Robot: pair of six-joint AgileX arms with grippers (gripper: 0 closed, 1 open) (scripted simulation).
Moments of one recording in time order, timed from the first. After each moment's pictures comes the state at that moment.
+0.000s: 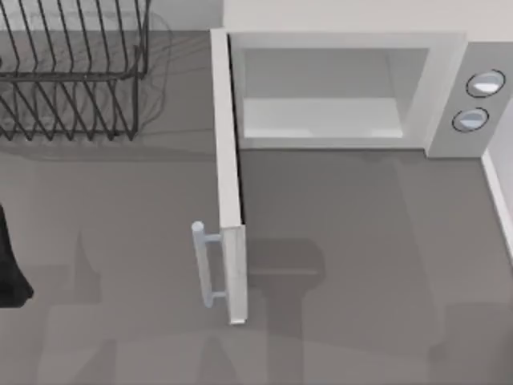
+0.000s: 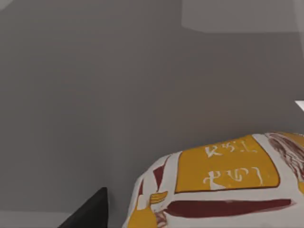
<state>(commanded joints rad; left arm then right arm) 0.00 0.00 0.00 0.00 0.00 0.00 -0.22 1.55 0.56 -0.58 0.00 -1.25</state>
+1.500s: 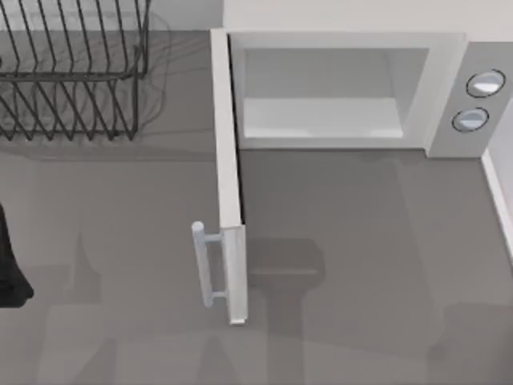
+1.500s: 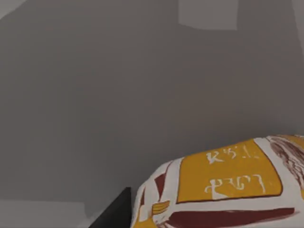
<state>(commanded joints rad) 0.00 0.00 0.00 0.00 0.00 0.00 -0.23 1.47 0.62 -0.71 0.00 -1.23</state>
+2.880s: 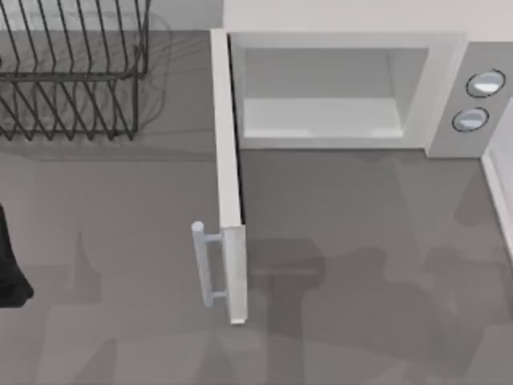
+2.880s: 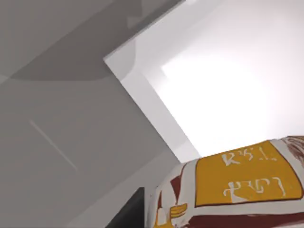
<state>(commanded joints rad) 0.00 0.00 0.00 0.00 0.00 0.00 -0.01 1.48 1.00 -0.87 0.09 -0.99</state>
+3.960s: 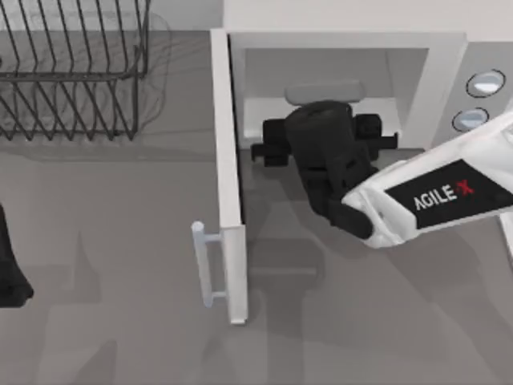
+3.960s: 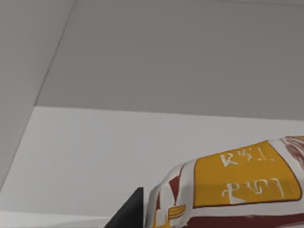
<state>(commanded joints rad) 0.00 0.00 0.00 0.00 0.00 0.00 0.65 2.22 1.17 0.57 0.61 0.24</state>
